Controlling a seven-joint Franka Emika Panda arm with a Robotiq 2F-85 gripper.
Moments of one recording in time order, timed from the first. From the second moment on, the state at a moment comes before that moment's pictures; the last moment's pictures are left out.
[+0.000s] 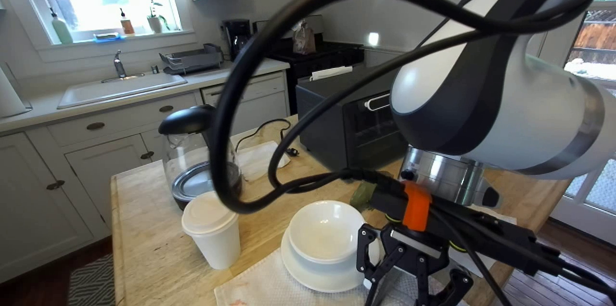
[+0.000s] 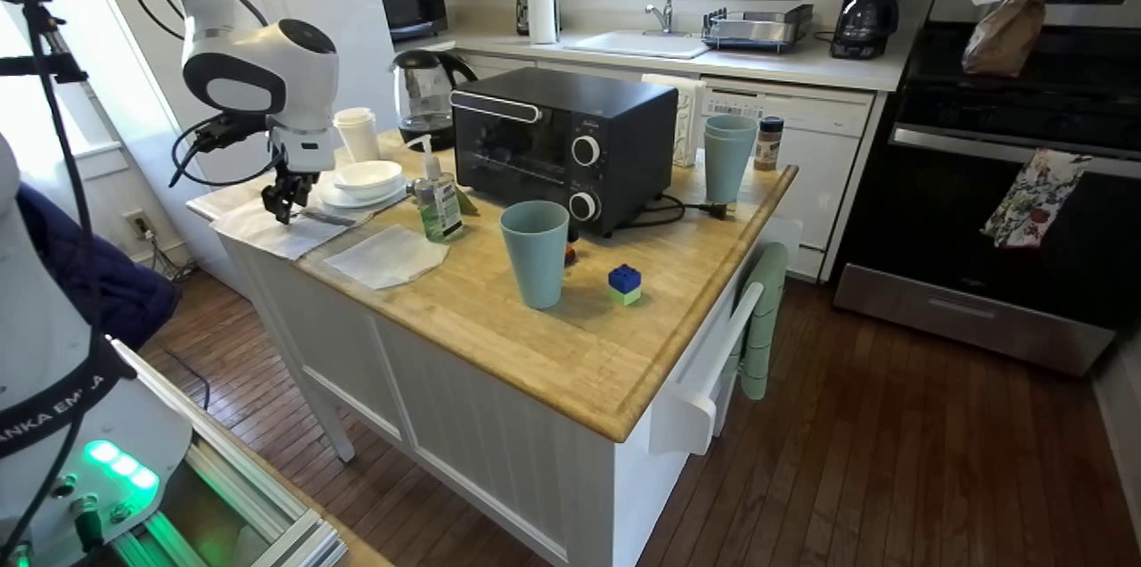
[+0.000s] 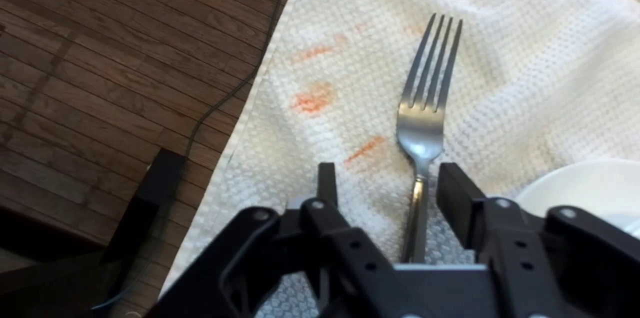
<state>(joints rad) 0.28 0.24 0.22 -2.49 1.13 2.64 0.62</state>
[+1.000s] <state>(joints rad) 0.28 0.27 0.22 -2.44 1.13 2.67 0.61</state>
